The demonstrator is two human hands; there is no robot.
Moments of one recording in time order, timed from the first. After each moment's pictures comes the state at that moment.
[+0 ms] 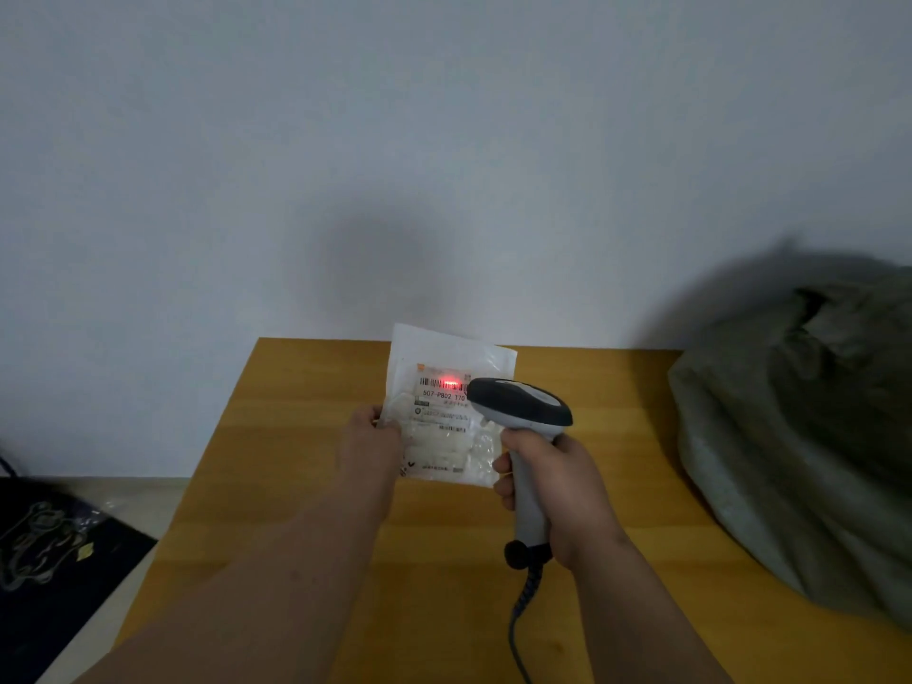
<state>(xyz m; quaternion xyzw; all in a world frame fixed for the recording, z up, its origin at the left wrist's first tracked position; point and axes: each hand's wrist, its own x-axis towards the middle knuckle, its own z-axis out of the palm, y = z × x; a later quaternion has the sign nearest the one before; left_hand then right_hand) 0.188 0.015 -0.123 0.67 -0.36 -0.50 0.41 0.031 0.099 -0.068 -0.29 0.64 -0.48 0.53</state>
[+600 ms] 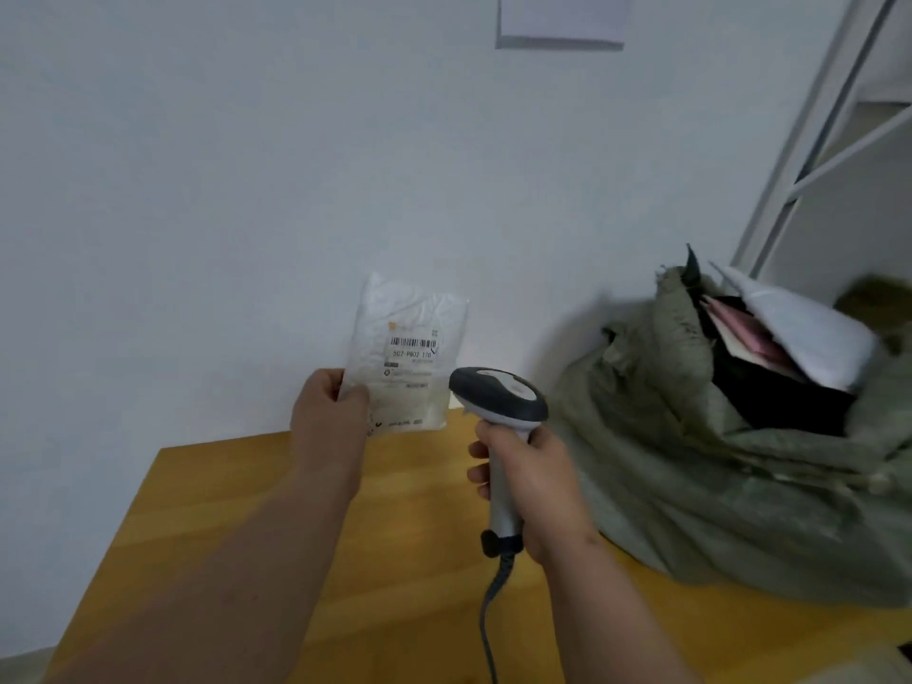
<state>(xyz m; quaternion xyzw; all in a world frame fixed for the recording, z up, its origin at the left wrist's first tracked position) 0.102 0.063 0.009 0.54 -0.50 -0.41 0.54 -0.038 0.173 0.013 -0.30 0.62 -0.60 0.41</state>
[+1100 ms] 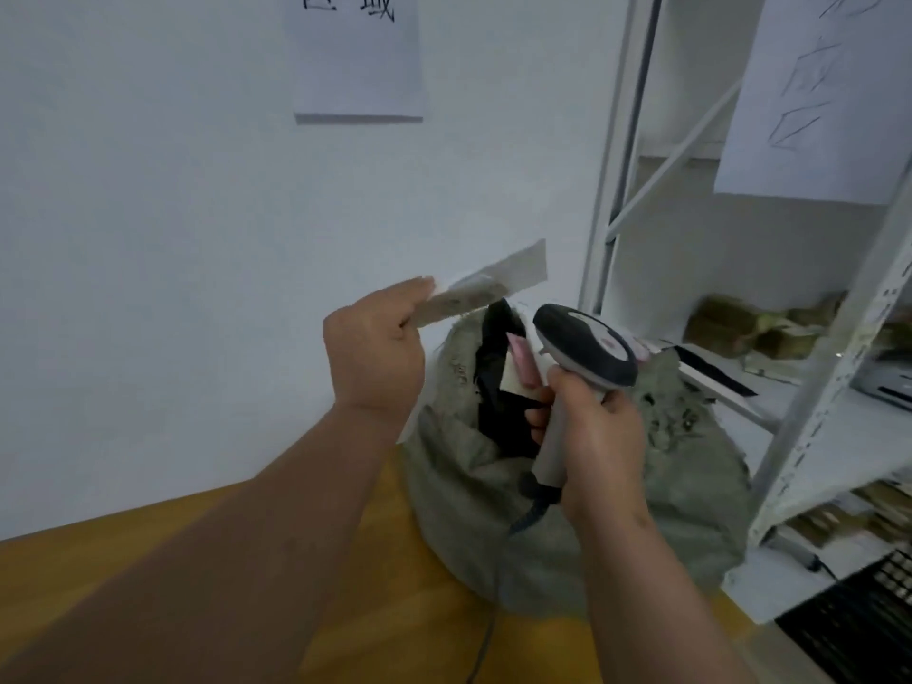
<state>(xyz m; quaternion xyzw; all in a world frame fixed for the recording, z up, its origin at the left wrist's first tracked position) -0.154 0.134 0.110 0.22 -0.75 -0.06 0.63 -0.264 0.284 0.096 -0.20 0.57 -0.77 0.22</state>
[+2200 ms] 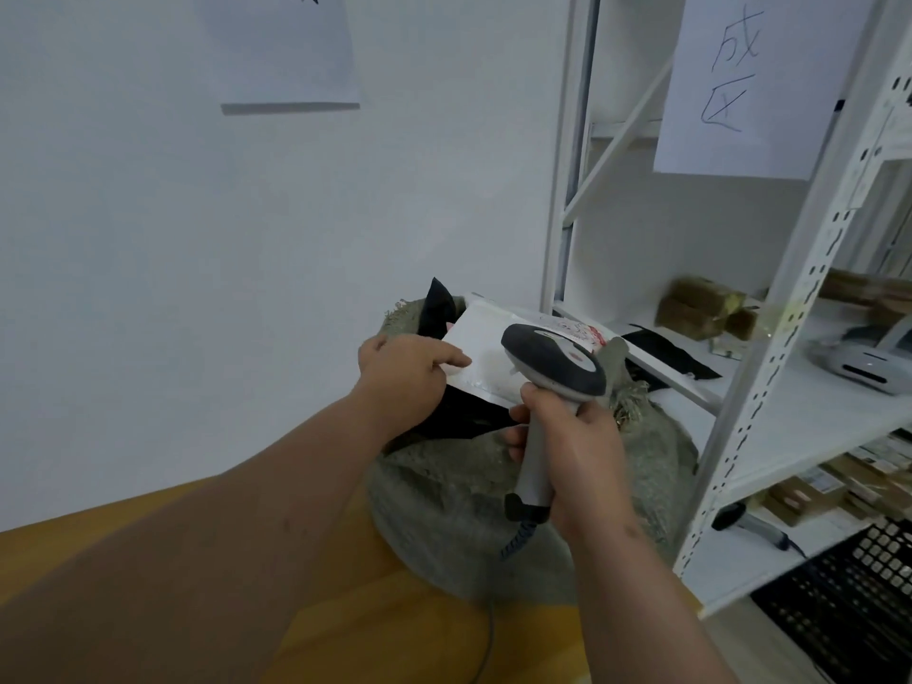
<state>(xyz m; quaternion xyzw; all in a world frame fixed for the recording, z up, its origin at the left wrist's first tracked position) -0.245 0.169 0.091 0.36 -0.89 -0.09 0.26 -0.337 0.326 0.075 -0.21 0.56 -0.75 0.29</state>
